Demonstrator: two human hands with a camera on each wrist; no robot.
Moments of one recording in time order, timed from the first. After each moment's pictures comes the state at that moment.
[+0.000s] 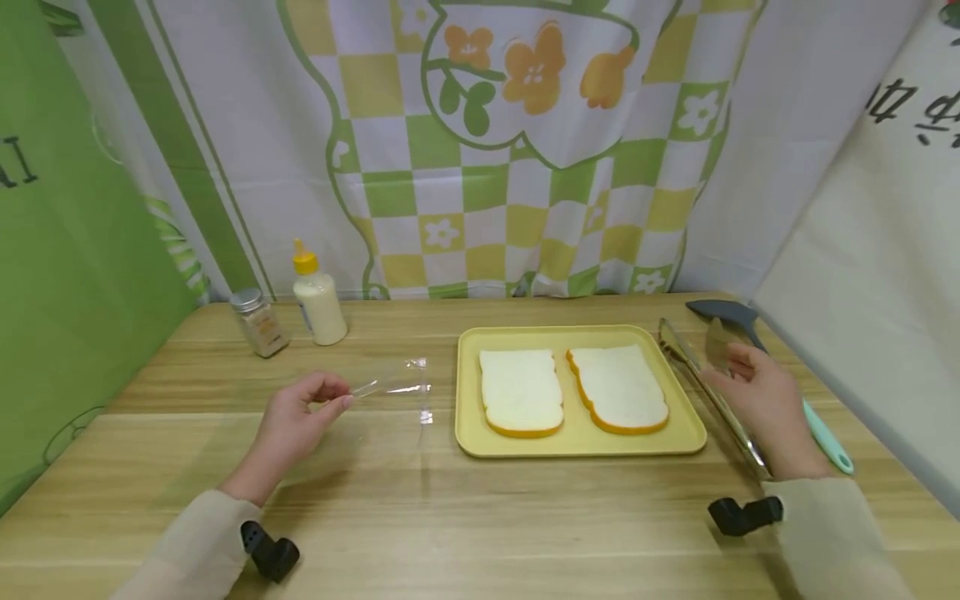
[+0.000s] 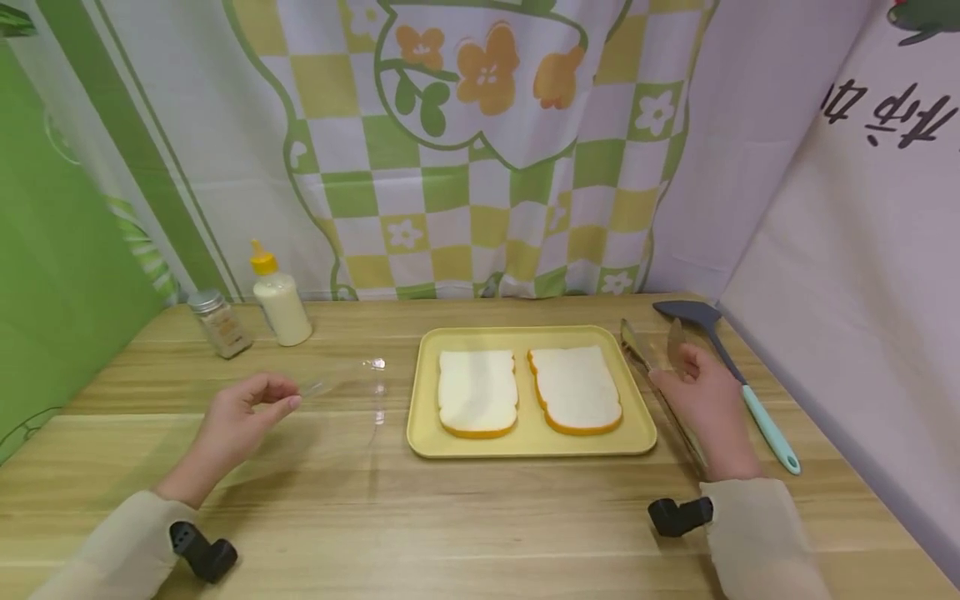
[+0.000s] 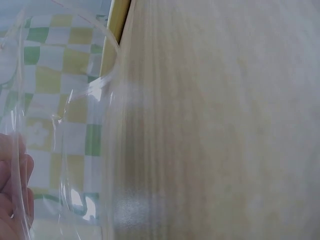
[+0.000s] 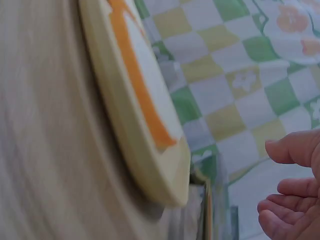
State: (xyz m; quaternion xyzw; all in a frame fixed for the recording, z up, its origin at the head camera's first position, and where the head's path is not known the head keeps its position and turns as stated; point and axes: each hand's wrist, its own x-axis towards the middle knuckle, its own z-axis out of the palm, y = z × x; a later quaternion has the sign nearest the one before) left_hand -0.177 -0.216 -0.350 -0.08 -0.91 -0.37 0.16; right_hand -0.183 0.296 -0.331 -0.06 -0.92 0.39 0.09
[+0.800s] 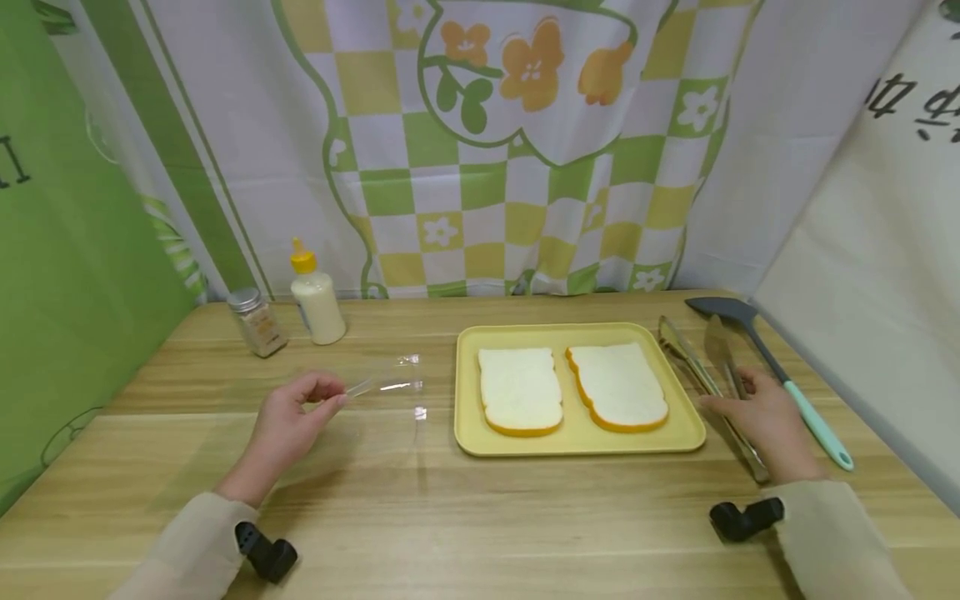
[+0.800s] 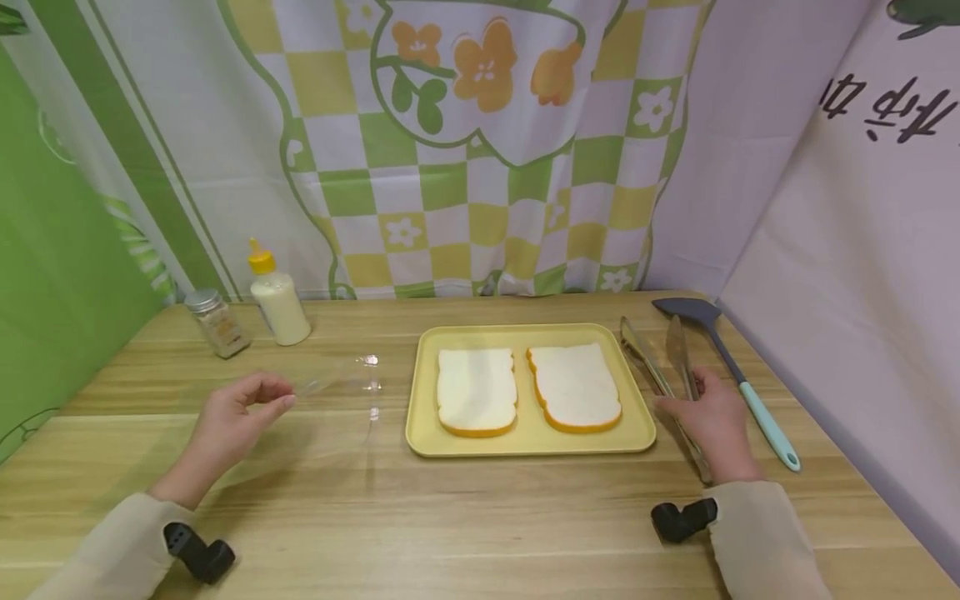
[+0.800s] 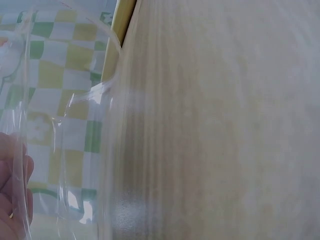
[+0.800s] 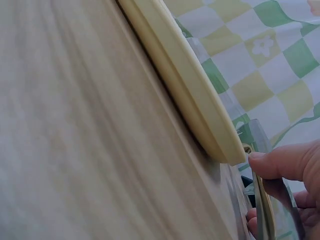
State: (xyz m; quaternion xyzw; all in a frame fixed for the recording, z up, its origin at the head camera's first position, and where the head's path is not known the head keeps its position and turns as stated) left_hand -0.177 -0.219 -0.352 -0.08 -0.90 -0.38 0.17; right_hand -0.185 0.320 -0.364 -0.11 -0.93 0.36 0.02
